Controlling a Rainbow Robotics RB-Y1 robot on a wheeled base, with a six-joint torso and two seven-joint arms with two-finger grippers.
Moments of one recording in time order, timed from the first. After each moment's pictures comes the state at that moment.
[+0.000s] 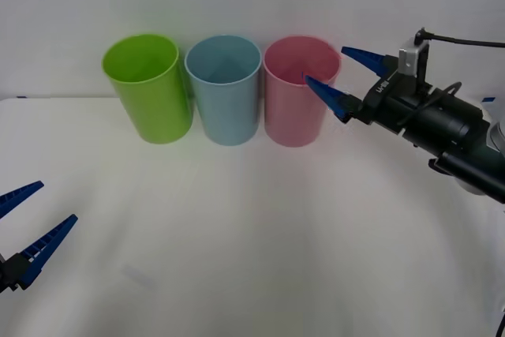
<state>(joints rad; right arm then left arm) -0.38 -0.56 0.09 -1.43 0.99 -0.72 -0.03 0.35 0.40 0.52 -1.66 -0.96 -1.22 0.00</state>
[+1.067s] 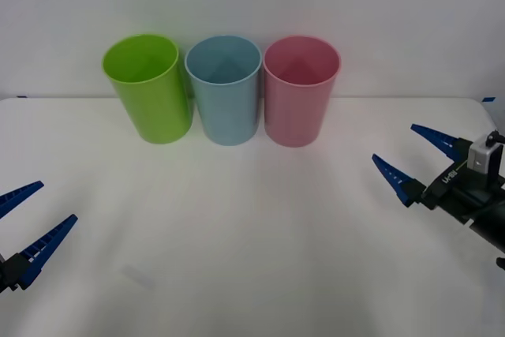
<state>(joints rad) 0.09 -0.57 -0.10 -1.57 0.90 -0.77 0.20 0.35 0.40 0.52 -1.66 -0.96 -1.22 0.00</state>
